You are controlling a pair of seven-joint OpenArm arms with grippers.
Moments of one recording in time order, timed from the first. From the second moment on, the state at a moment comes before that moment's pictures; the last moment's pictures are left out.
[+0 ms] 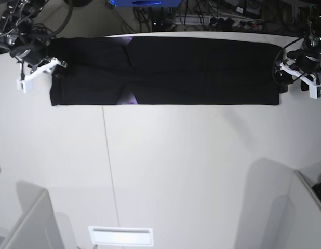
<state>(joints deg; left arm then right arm) 36.2 -28.9 -29.5 107.8 -41.5 -6.2 38.3 -25.0 9.3 33.4 112.7 45.6 9.6 -72.3</state>
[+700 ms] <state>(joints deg) 24.0 -15.1 -20.8 94.1 -21.3 -7.2 36.3 -16.3 5.5 20.1 102.7 17.0 16.1 -64.8</state>
